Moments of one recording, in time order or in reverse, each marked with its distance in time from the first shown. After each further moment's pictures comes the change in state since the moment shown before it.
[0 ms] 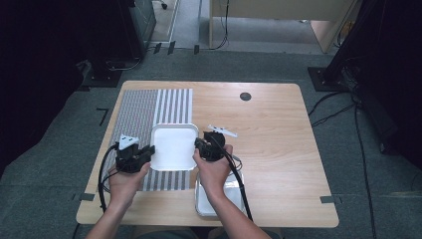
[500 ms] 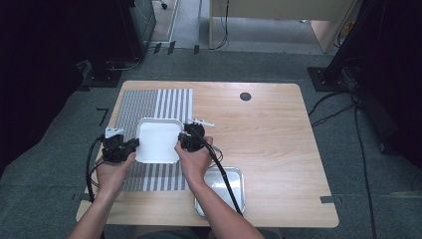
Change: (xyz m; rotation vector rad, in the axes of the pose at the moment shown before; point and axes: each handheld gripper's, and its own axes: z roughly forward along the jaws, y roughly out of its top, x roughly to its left) left arm 0.055 0.013 0.018 0.032 0.086 -0.054; right arm 0.036 0.005 0.057 0.062 -0.001 -0.010
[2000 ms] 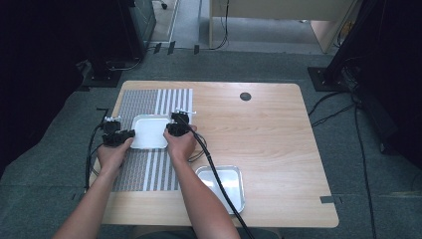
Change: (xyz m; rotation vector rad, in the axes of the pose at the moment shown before) left arm 0.065 0.014 0.084 0.096 0.091 -0.111; right arm 0.008 0.019 0.114 0.026 -0.026 0.020
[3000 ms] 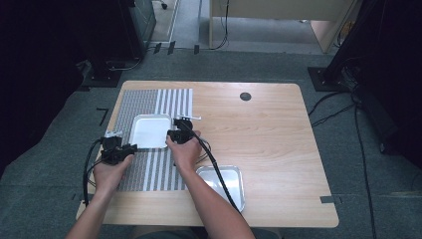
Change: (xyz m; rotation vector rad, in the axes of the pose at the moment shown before) left arm -0.028 -0.045 -0.054 0.015 -0.058 0.096; right arm -0.005 -0.016 -0.036 0.054 0.063 -0.012
